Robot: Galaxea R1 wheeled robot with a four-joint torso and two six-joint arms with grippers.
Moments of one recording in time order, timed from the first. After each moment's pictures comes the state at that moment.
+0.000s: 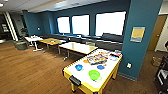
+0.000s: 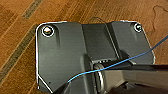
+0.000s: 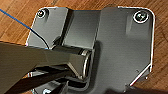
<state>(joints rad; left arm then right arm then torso) 1.50 3.05 -2.76 0.11 -0.09 -0.04 -1.54 3.09 -2.77 -0.27 0.03 0.09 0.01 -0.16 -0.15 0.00</state>
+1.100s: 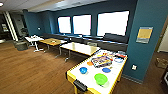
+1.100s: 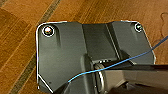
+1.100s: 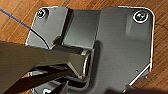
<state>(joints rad) 1.50 3.05 -2.76 0.11 -0.09 -0.04 -1.54 3.09 -2.77 -0.27 0.02 0.09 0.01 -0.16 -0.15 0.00</state>
